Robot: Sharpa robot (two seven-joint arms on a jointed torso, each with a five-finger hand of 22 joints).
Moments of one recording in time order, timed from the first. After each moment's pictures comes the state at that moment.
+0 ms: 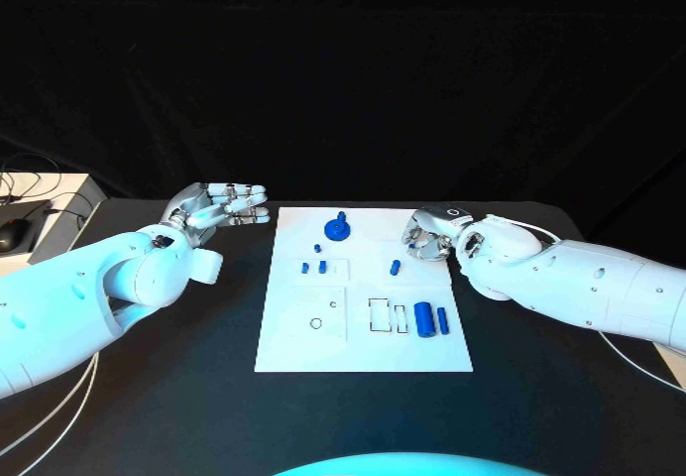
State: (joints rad) left arm 1.07 -0.83 0.16 1.34 -0.23 -0.20 0.27; left_hand 1.48 -0.03 -0.03 0.02 0.15 1.06 0.15 0.06 0.06 1.02 0.16 0.06 0.06 1.11 0.12 0.13 0.09 0.10 1.05 0.14 0.07 0.14; right arm 1.15 -0.74 -0.09 1.23 -1.62 -0.36 -0.09; right_hand 1.32 -0.12 0.30 -0.09 0.29 1.16 0.13 0.07 0.07 1.17 0.09 0.06 0.06 1.43 -0.02 0.97 0.53 0.14 1.36 -0.03 0.78 1.04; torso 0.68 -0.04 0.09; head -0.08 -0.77
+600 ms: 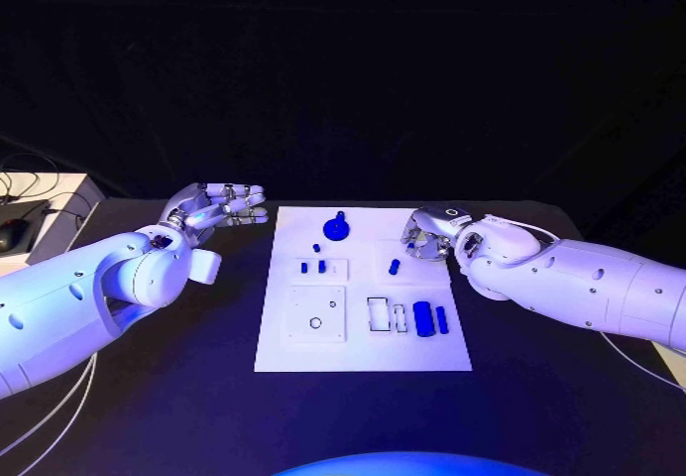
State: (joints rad) left arm 1.07 -0.83 0.16 1.34 -0.23 -0.21 0.26; left_hand 1.48 -0.03 -0.03 0.02 0.15 1.06 0.15 0.06 0.06 1.00 0.16 0.06 0.06 1.10 0.13 0.13 0.09 0.10 1.05 0.14 0.07 0.14; right arm 1.15 -0.74 -0.09 1.24 -1.65 -0.36 -0.10; right_hand 1.32 -0.12 0.30 -0.09 0.30 1.16 0.13 0.07 0.07 1.16 0.09 0.06 0.06 1.43 -0.02 0.97 0.53 0.15 1.42 -0.03 0.62 1.21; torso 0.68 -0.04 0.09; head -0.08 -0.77
